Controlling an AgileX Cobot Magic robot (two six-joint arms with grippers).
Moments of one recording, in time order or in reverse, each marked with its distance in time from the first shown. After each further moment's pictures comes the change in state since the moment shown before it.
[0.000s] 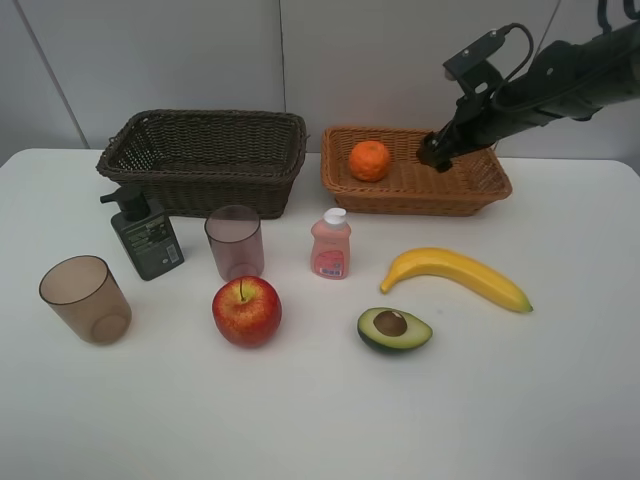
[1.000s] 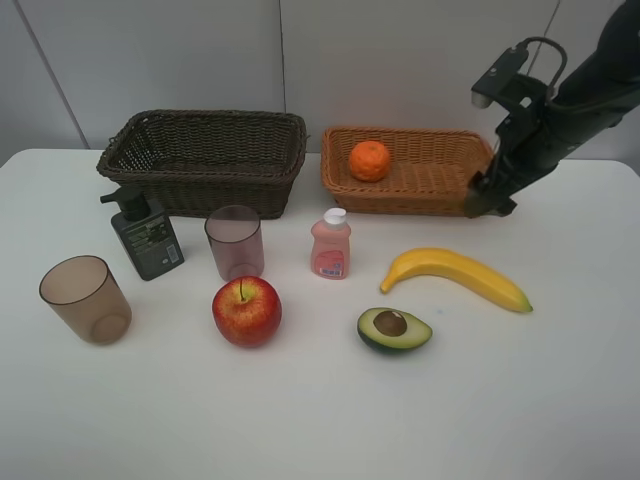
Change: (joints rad) left arm 0.000 0.000 0.000 0.000 0.000 0.000; right arm 0.000 -0.290 0.216 -0.181 0.456 0.000
